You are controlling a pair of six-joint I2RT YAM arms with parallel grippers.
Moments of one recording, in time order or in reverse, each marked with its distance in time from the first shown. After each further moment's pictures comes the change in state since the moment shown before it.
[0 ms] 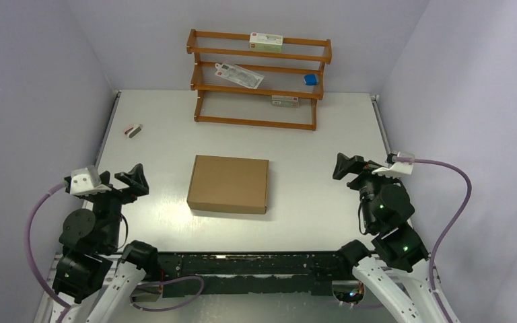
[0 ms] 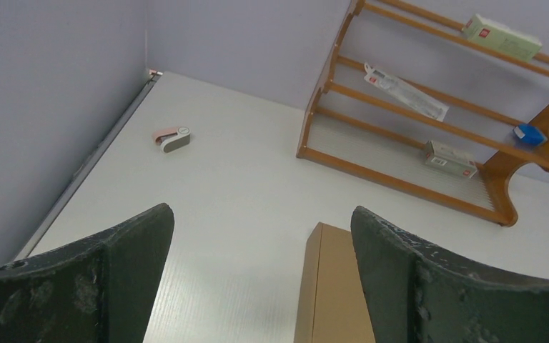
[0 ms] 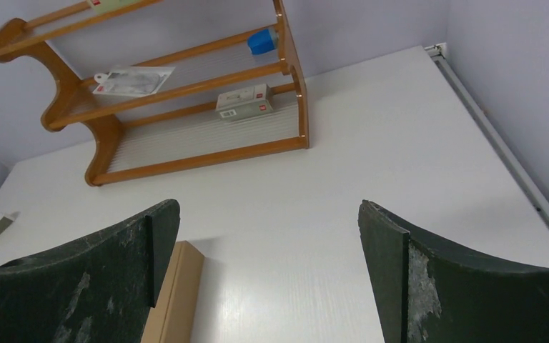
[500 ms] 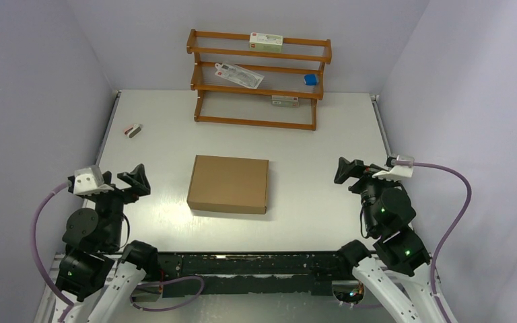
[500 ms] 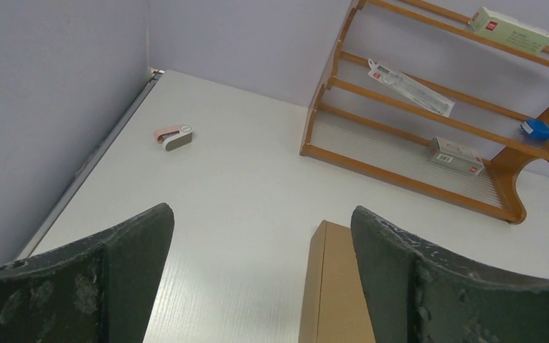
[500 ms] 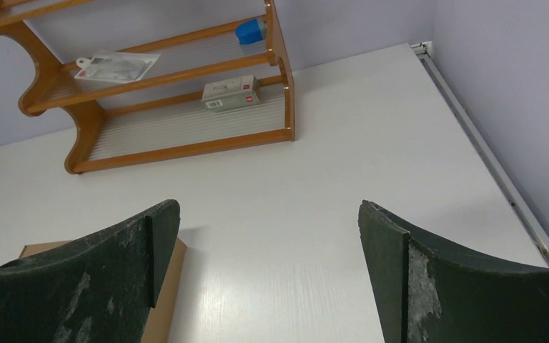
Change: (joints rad) left arm 0.000 -0.021 -0.025 0.018 -0.003 0.011; right arm 0.000 -0.046 -0.005 -0.058 0.007 -0.039
